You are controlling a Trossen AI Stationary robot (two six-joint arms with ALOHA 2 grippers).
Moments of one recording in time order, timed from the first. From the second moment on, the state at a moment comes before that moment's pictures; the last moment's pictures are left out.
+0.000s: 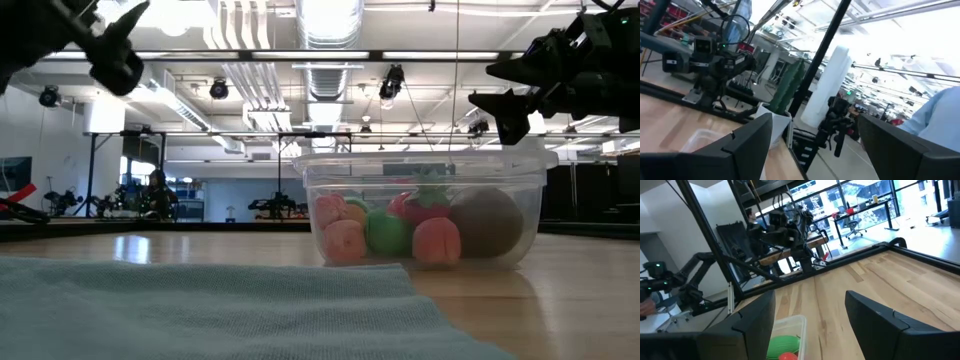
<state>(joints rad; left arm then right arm) -0.34 0.48 0.06 0.73 -0.06 -0.46 -0.51 0.49 0.01 0.58 -0.55 0.39</state>
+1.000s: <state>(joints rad) -0.34 0.09 0.01 0.02 -0.04 -0.38 -0.51 0.49 0.01 0.58 -0.55 0.39</state>
